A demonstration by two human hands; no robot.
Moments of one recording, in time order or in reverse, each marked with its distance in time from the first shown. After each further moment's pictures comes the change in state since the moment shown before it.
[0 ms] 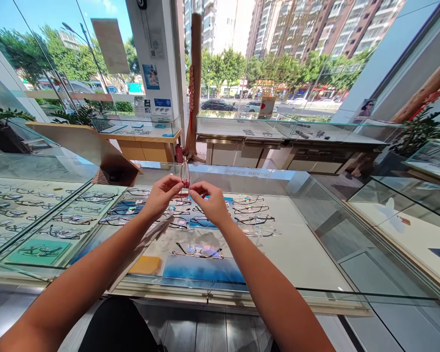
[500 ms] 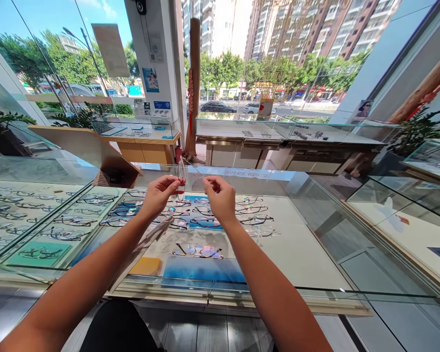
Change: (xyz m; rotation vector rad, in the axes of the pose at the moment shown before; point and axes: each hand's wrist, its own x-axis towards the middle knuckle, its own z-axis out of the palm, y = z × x) left_hand 0.001 0.004 -0.004 0.065 0.082 0.086; right_hand 0.004 -0.004 -0.013 -0.136 0.332 -0.032
